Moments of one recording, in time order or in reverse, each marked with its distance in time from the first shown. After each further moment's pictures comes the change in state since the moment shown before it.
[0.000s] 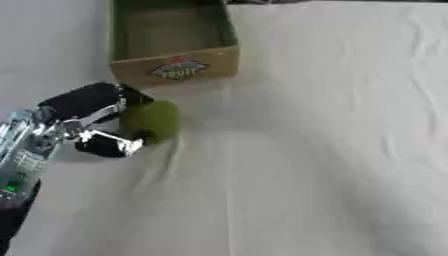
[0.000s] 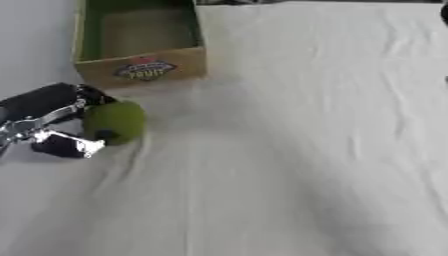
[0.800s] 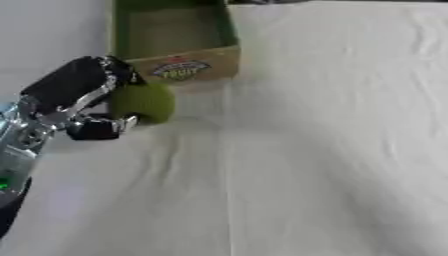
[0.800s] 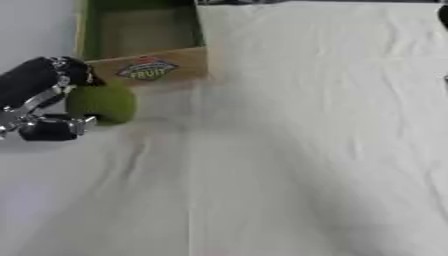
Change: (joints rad) left arm -0.010 0.036 0.016 -0.132 -0.031 -0.082 0.258; right arm 0.001 0.000 0.000 0.000 0.000 -0.003 0.004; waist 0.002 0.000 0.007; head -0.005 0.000
